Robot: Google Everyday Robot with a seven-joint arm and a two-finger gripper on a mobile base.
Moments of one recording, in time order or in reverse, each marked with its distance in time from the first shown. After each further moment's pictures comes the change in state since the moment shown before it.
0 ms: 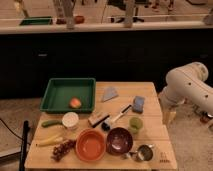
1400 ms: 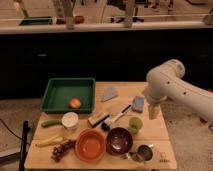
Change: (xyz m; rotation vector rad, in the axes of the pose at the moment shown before) arm -0.074 -0.023 0.005 0.050 -0.006 -0.195
